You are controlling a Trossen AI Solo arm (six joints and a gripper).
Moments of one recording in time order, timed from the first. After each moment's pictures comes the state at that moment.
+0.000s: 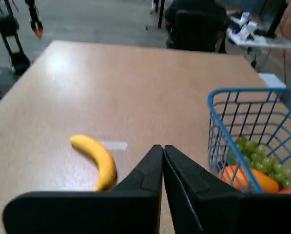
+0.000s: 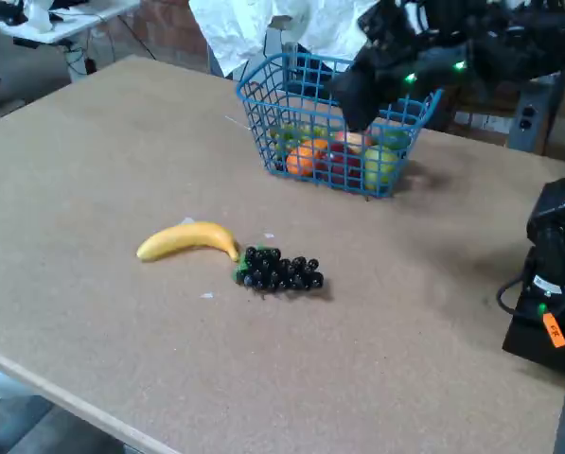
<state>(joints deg) -0.1 53.3 34.7 -3.3 1.4 -5.3</state>
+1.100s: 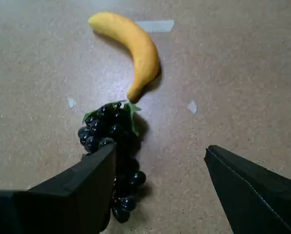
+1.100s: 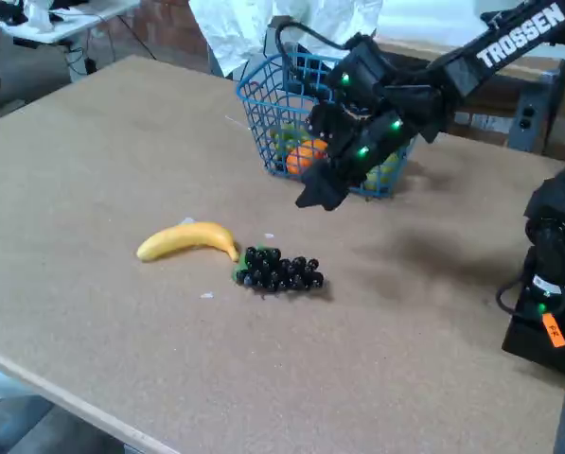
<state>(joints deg) 0.5 79.7 34.6 -3.0 -9.5 1.4</state>
